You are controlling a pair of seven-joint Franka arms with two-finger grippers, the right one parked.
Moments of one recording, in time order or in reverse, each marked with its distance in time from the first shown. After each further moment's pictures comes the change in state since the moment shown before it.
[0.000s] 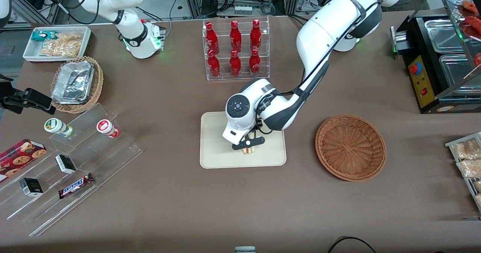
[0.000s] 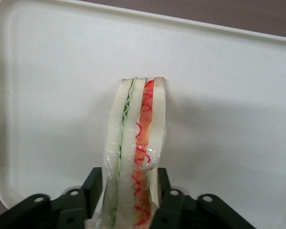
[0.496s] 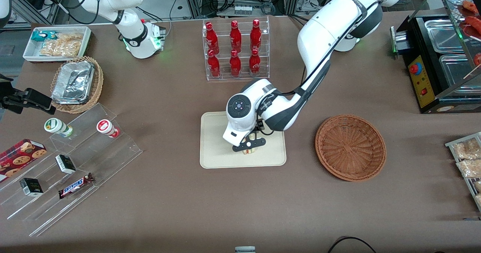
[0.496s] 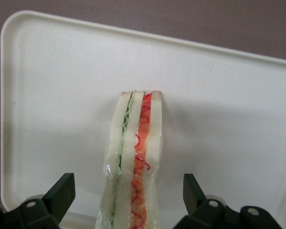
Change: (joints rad) arm 0.003 -0.007 0.009 0.029 0.007 0.000 0.000
